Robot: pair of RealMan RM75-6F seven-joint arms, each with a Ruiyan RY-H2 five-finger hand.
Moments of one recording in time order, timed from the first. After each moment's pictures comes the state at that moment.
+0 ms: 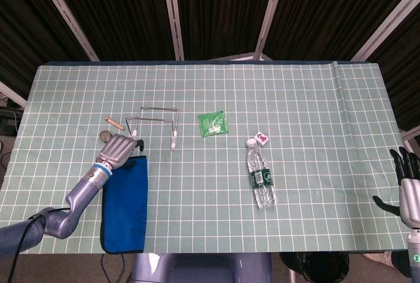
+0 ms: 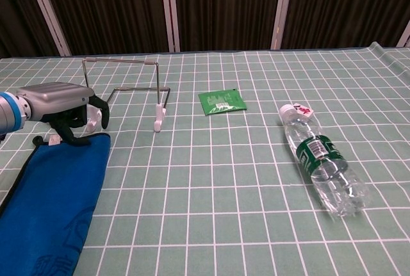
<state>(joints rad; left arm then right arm) -0.74 -1.54 -0.08 -1.20 1.22 0.78 0.18 0.07 -1.09 0.13 -1.63 -1.33 1.46 -0.11</state>
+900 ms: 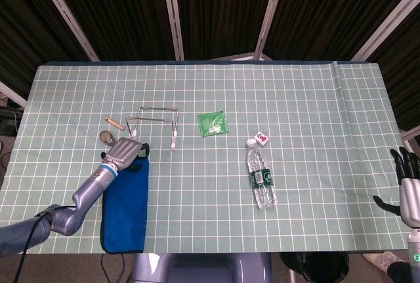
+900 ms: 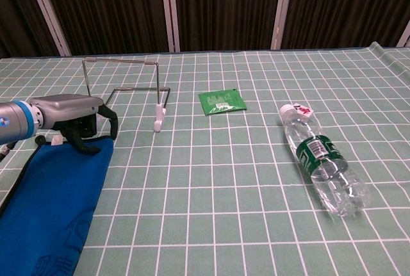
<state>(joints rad) -0.76 -1.57 -0.08 -1.16 1.22 0.70 0.09 0.07 -1.09 0.13 -1.62 -1.33 1.45 -0.11</state>
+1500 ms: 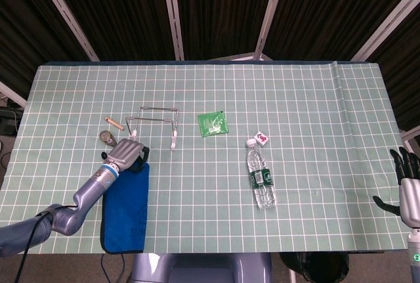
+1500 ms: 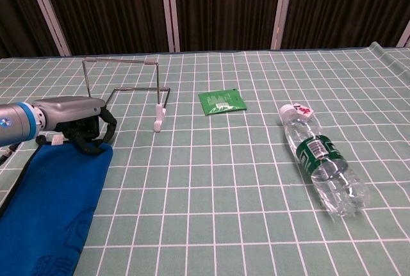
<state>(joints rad) -0.76 -1.58 -0.08 -1.15 1.24 0.69 0.04 0.07 -1.09 0.13 -1.62 -1.33 1.45 -0.11</state>
